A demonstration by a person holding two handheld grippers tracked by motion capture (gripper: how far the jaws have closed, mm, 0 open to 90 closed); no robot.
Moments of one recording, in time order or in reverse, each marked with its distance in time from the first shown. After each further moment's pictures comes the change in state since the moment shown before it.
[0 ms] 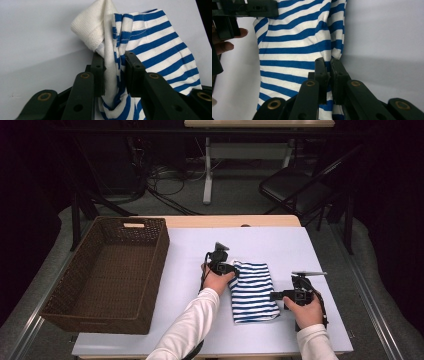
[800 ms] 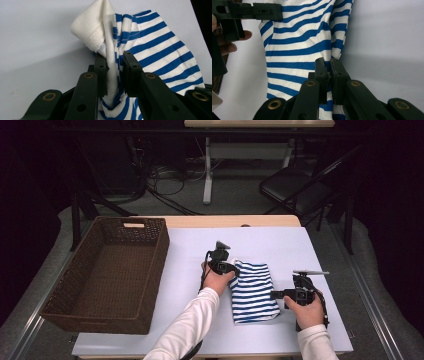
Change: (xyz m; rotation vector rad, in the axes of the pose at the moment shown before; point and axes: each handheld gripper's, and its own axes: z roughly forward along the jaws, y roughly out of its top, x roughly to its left) left arm -0.005 0.001 -0.007 0.002 -0.003 0.025; right arm 0.007 0.000 -0.009 -0.032 0.007 -0.016
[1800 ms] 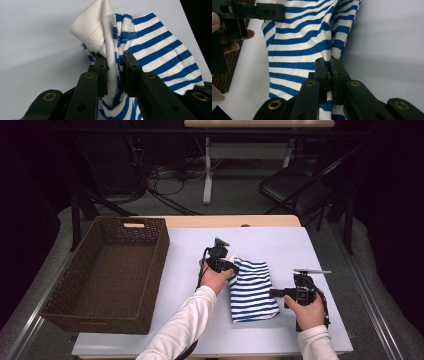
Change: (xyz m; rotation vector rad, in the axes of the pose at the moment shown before) left arm -0.007 0.003 -0.021 -0.013 -0.003 0.035; right arm 0.013 0.000 -0.012 -0.023 0.027 -0.015
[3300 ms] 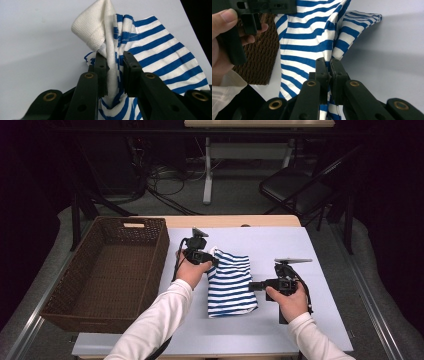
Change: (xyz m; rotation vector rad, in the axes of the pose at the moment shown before) left arm 0.025 0.005 -0.075 -0.020 0.064 0.015; right arm 0.060 0.019 0.012 0.076 0.168 -0.009
